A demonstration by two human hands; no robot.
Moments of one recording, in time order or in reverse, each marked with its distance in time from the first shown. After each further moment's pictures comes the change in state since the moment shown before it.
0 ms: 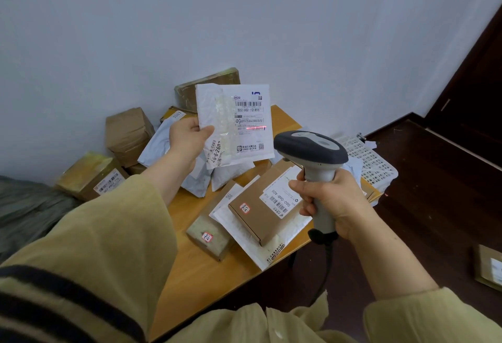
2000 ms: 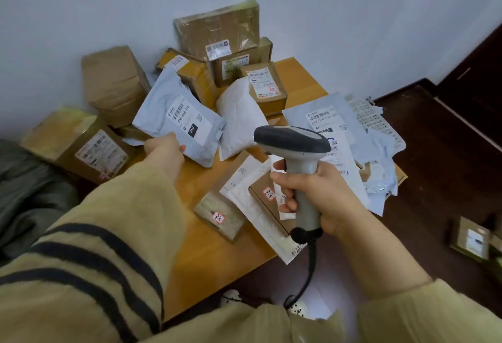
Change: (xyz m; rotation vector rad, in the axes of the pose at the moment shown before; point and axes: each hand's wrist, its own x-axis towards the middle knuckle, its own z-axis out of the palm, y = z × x) left_hand 0.096 -0.152 -0.047 -0.210 0.327 -0.614; right_hand 0.051 0.026 0.090 0.041 -0.122 0.277
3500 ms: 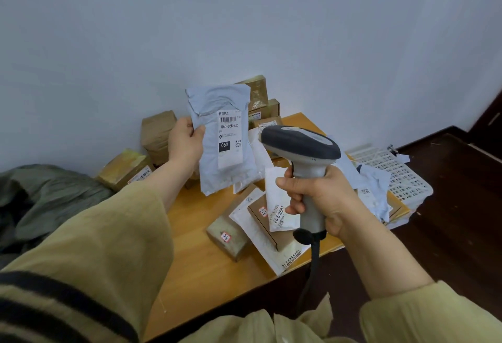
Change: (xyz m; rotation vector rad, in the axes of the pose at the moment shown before) left_hand -0.149 0.060 -0.019 0.256 -0.088 0.856; right_hand -0.079 -0.035 -0.045 0.008 -0.148 -0.268
